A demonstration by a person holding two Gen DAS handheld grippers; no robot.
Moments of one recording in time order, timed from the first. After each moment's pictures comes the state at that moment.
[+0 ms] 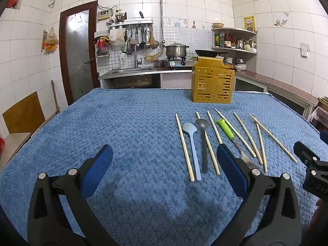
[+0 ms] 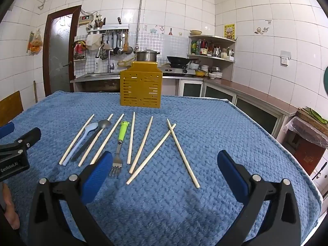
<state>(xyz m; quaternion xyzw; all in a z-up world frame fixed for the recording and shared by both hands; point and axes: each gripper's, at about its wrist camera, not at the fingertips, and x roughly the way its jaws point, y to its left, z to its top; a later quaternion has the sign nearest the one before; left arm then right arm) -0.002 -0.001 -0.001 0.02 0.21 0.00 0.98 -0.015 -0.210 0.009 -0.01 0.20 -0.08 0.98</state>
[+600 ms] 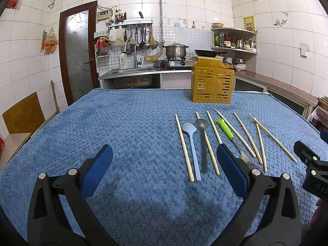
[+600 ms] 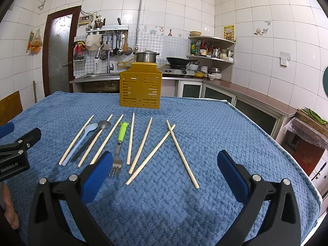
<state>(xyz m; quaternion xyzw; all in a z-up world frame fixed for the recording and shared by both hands) 0.001 -0.005 -0.005 0.02 0.21 0.00 0.98 -0.015 -0.210 0.010 -0.01 0.20 -0.08 0.98</state>
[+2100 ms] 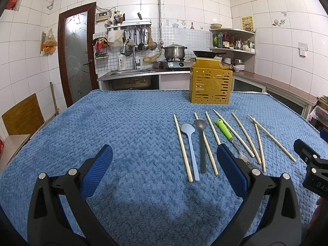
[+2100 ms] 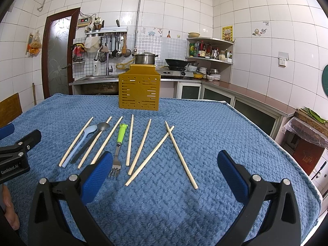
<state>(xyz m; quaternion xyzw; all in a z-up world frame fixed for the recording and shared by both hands) -0.002 -0.006 0.001 0.02 0.21 -0.01 0.98 -0.020 -0.211 0.015 -0.01 0.19 -0.08 0.98</state>
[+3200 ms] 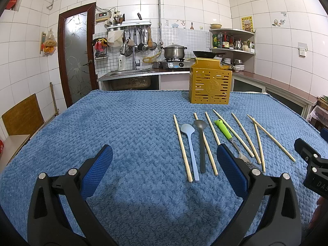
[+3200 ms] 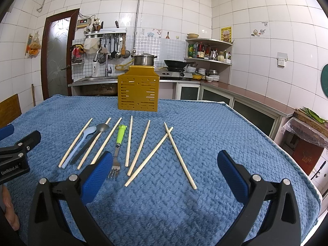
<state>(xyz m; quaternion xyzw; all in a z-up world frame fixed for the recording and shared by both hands) -0.003 -0.007 0.001 0.02 0.21 -0.01 0.98 -0.022 -0.215 0.018 -0.01 0.19 -0.08 0.98</state>
